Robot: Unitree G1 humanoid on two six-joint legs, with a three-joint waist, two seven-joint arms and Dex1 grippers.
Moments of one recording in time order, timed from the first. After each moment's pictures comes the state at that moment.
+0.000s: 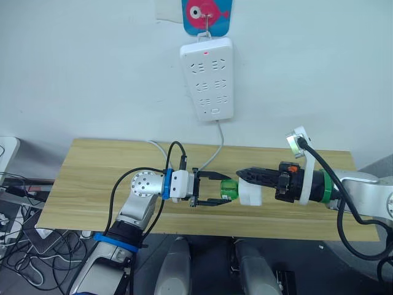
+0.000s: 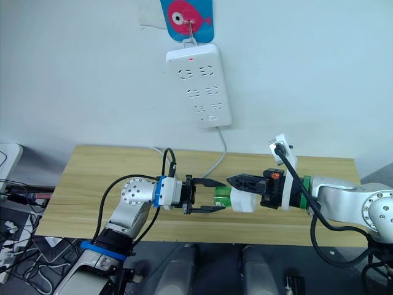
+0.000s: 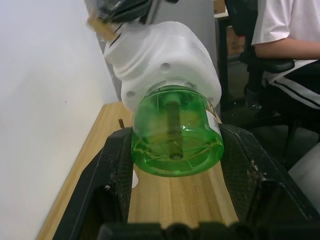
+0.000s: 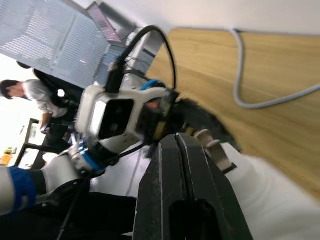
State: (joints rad) left arm -0.44 0.37 -0.25 0.23 -0.30 -0.40 -1.34; right arm -0.39 -0.95 0.04 -0.50 1.89 0.93 -0.07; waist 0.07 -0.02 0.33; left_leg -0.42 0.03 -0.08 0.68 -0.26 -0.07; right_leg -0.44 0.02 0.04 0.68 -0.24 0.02
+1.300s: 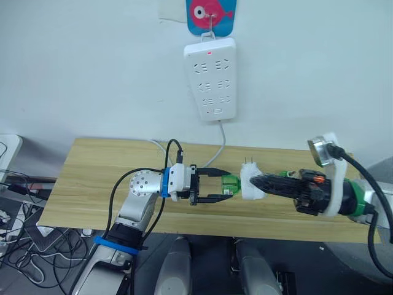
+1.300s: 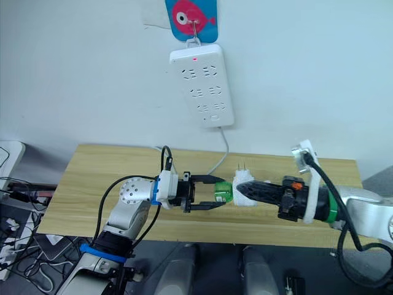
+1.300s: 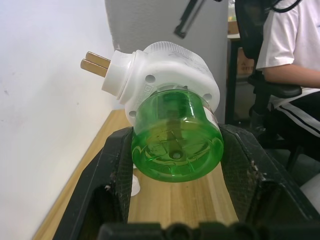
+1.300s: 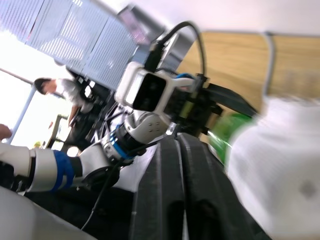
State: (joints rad) left arm -0.42 0.35 -0.21 0.16 -0.35 -0.26 -1.31; right arm -0.06 -1.04 -0.25 -0.58 1.95 0.92 0.17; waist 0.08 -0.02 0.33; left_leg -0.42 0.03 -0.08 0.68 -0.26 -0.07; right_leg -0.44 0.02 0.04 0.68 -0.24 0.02
